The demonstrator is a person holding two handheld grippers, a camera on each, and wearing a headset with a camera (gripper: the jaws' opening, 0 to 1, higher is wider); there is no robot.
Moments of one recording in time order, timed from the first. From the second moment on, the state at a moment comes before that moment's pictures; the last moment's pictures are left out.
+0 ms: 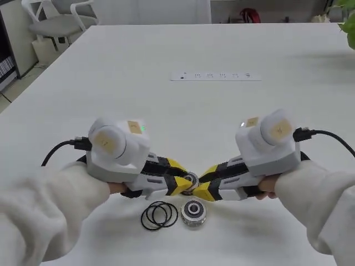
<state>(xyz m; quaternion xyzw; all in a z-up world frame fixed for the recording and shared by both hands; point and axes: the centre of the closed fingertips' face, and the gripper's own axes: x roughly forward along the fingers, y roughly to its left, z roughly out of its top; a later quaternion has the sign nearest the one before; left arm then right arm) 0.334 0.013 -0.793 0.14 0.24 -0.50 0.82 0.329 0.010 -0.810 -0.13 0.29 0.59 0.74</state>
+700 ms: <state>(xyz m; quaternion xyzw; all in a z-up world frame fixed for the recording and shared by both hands) 0.336 0.011 -0.791 0.13 0.21 -0.50 0.83 0.332 0.006 -0.810 -0.15 0.29 0.59 0.74</state>
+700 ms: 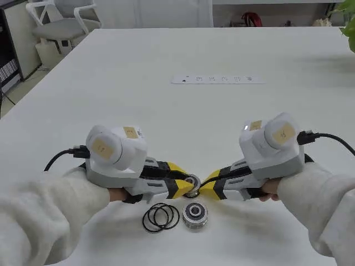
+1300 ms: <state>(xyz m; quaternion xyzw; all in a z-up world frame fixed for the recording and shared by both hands) 0.336 0.012 -0.792 0.13 0.20 -0.50 0.83 0.337 0.004 -0.812 -0.09 0.35 0.55 0.76</state>
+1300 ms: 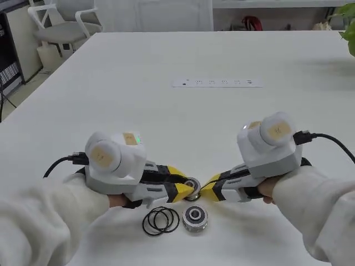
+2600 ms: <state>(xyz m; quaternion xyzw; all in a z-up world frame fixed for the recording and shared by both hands) 0.332 0.010 -0.791 0.14 0.18 -0.51 0.83 0.337 0.000 -0.813 0.00 0.39 0.52 0.76</state>
